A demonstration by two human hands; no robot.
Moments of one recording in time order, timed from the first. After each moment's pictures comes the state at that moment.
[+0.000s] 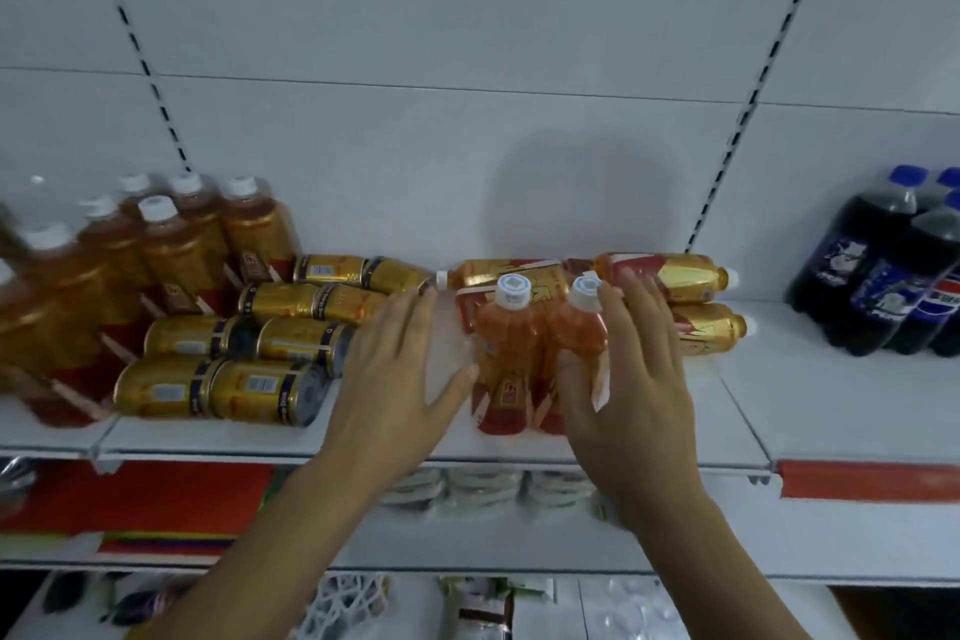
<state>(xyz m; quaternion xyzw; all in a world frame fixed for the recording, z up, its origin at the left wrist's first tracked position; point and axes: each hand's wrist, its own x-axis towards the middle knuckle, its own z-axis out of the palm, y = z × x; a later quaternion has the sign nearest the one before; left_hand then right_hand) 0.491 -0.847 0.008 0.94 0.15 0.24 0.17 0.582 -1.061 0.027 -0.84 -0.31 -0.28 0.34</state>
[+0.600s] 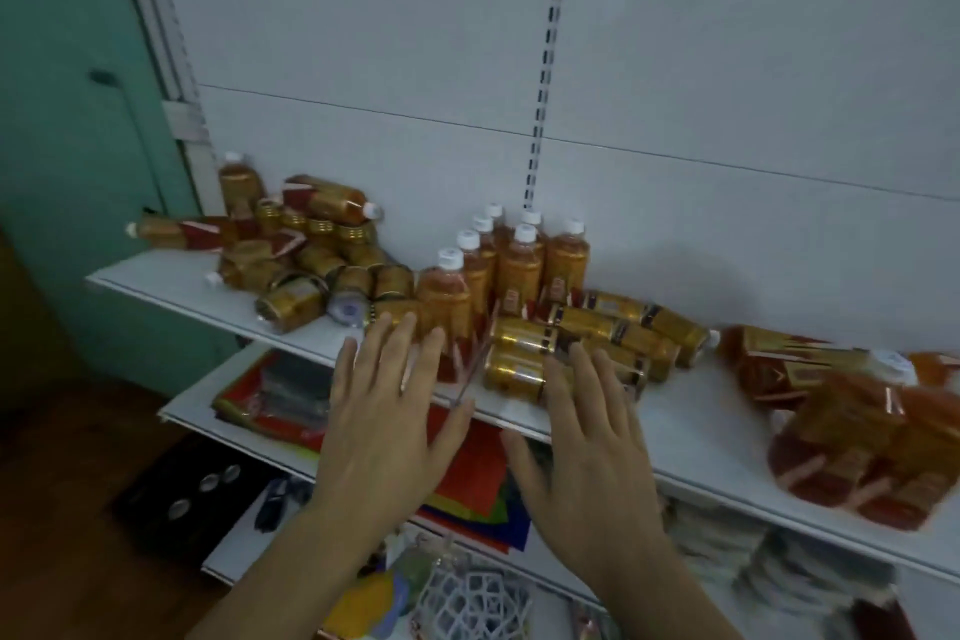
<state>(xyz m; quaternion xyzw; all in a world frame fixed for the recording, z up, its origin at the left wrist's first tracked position) 0.210 -0.680 0.024 0.91 0.32 0.26 -0.03 0.355 -0.836 0.015 -0.84 -0.48 -0.19 0.19</state>
